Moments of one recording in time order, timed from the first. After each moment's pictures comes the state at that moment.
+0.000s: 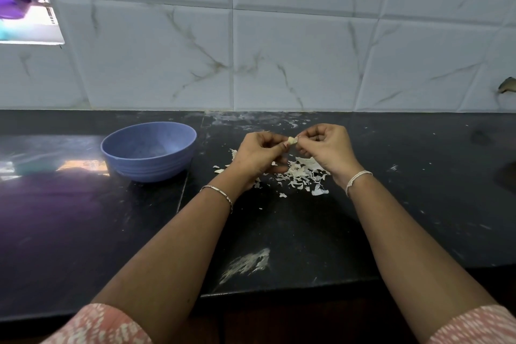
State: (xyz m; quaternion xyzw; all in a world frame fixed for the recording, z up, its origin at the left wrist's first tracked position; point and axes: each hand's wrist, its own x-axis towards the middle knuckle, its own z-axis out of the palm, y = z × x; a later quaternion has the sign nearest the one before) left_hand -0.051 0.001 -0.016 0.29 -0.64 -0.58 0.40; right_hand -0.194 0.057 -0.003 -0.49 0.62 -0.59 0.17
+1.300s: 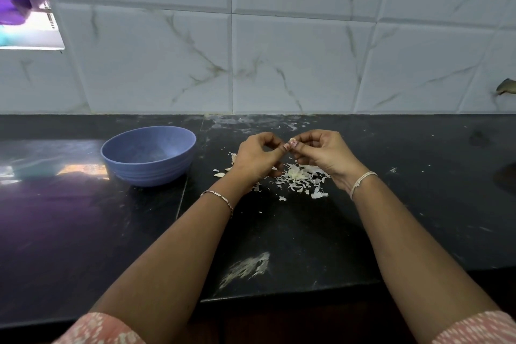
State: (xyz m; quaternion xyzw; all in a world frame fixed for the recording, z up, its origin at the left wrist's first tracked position) left_hand -0.052 0.001 -0.014 0.33 -0.70 -0.48 0.41; right_hand -0.195 0.063 -0.001 -0.52 0.56 -0.57 0.30
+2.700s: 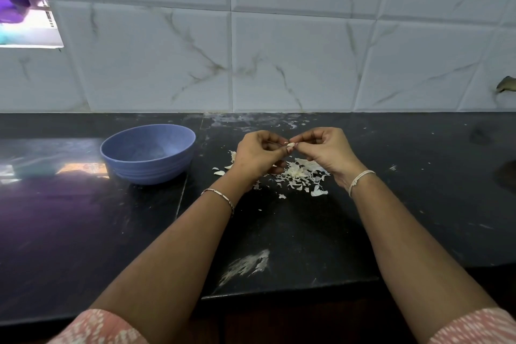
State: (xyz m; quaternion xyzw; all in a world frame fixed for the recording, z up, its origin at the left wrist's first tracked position) left_hand -0.051 0.001 -0.016 0.32 -0.66 -0.53 0.41; right_hand -0.197 0.062 -0.001 -0.53 0.60 -0.57 0.21
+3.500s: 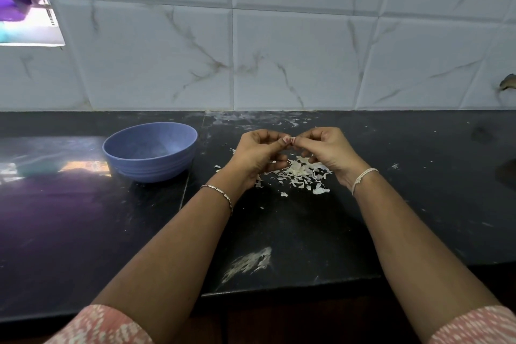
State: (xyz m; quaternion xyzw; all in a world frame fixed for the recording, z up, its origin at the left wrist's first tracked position) left_hand -0.046 0.007 -0.009 0.29 -0.58 -0.64 0.41; right_hand -0.195 0.063 0.001 -0.52 0.62 -0.54 0.24
